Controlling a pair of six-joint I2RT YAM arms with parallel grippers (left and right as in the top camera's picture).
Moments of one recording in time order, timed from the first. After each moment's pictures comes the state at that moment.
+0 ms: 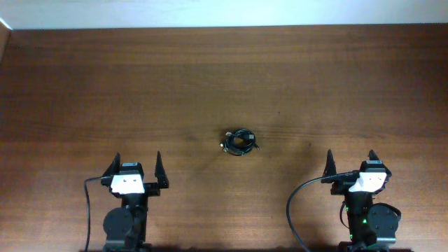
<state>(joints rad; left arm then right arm) -0.03 0.01 0.01 -0.07 -0.09 0.01 -0.04 0.01 0.01 -0.07 -0.01 -0.03</state>
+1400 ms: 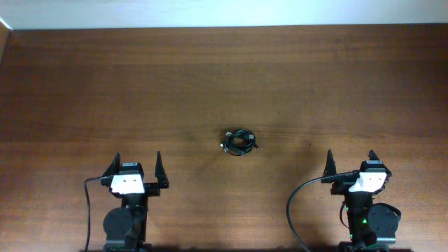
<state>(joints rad) -0.03 0.01 0.01 -0.07 -0.09 0.01 -0.04 0.01 0.01 -0.07 -0.01 -0.03</state>
